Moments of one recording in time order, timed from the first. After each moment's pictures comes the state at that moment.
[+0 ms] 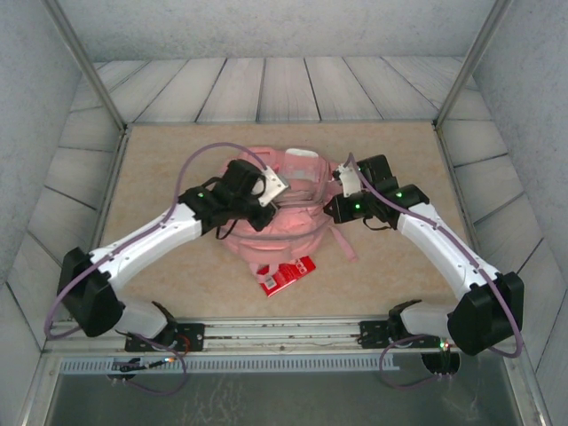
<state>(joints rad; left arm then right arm) -0.77 1.38 1.17 -0.57 0.19 0.09 0.38 1.24 1.04 -0.72 -0.30 0.16</state>
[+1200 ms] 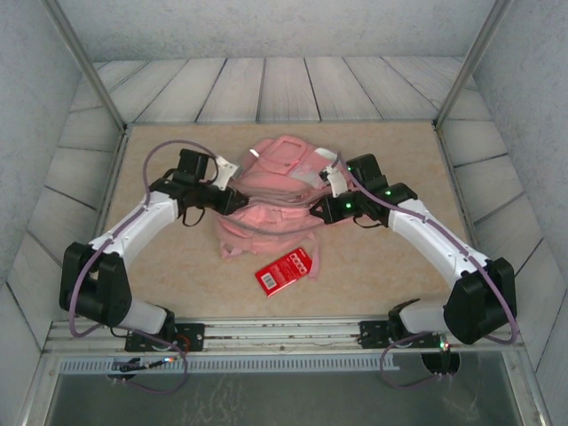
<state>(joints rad) -0.35 1.44 1.05 -0.53 0.54 0.01 0.42 1.30 1.04 -0.65 -0.42 0.15</state>
